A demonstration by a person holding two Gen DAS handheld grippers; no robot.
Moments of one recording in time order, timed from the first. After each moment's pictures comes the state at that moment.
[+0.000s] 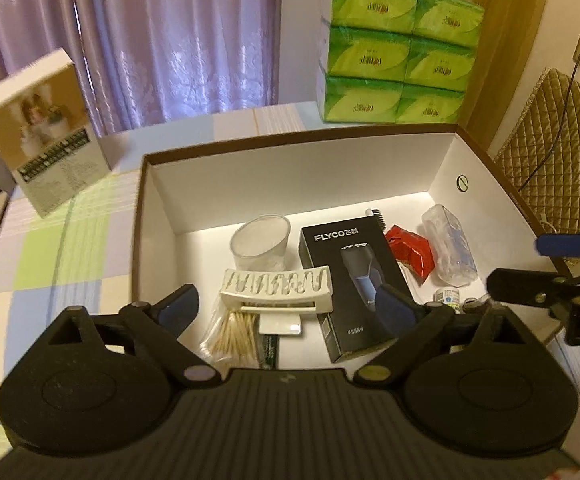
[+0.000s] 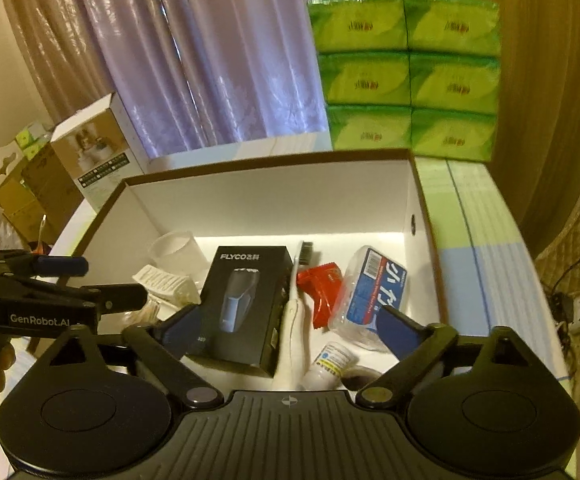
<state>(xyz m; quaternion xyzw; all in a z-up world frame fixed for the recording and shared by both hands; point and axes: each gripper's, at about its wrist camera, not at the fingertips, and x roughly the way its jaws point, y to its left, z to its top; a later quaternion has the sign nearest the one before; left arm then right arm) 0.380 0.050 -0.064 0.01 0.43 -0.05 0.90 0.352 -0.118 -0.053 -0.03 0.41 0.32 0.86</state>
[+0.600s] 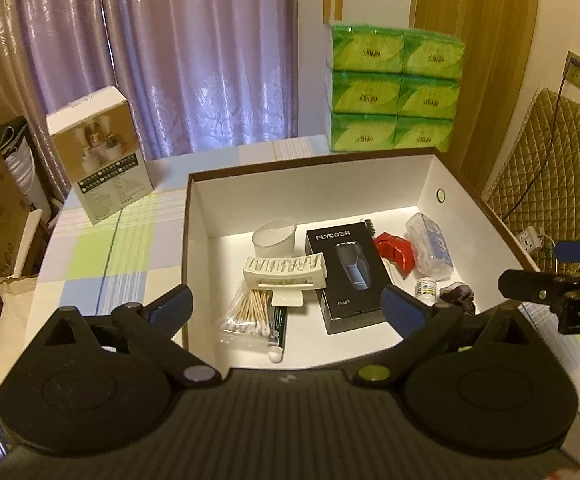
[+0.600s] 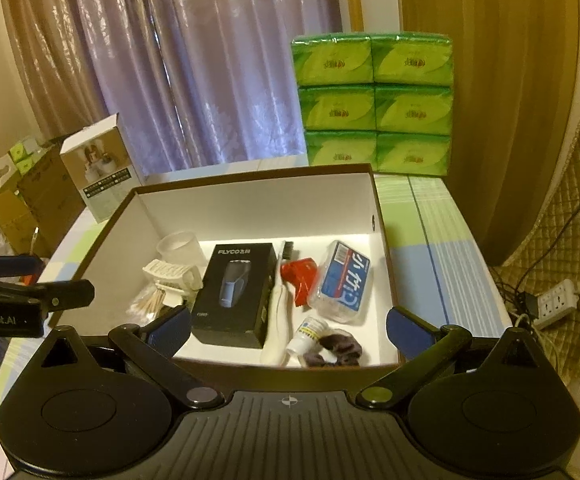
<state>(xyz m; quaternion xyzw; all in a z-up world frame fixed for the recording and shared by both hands) 0.297 0.041 -0.016 0.02 0.38 -0.01 0.93 0.291 -0.153 -0.023 -0.03 0.37 0.29 0.88</state>
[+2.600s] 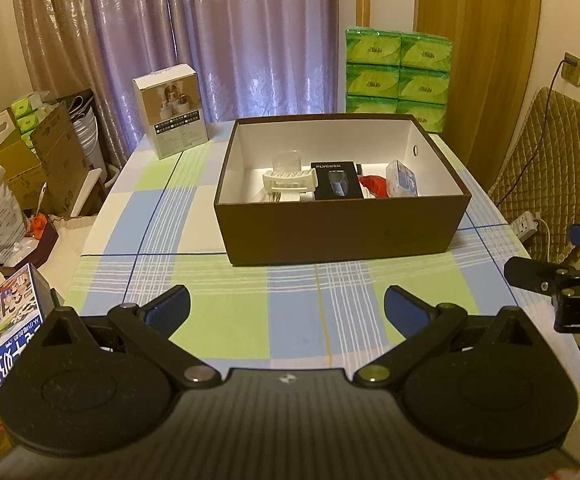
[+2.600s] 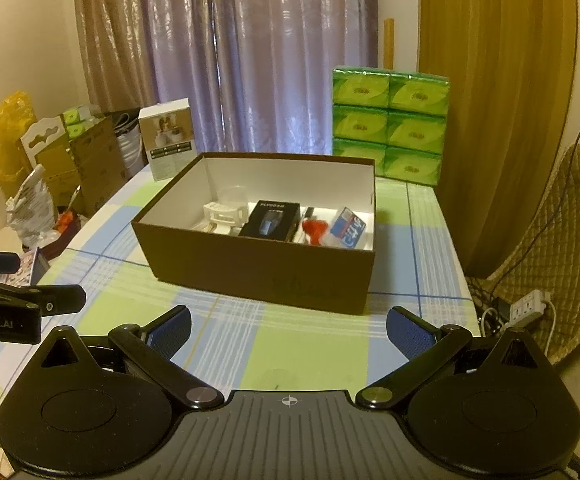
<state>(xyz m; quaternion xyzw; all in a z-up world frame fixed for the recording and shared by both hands) 0.096 -0.022 0.012 0.00 0.38 0.08 0.92 0.138 -0.235 0.006 -0.09 0.33 0.34 0.88</state>
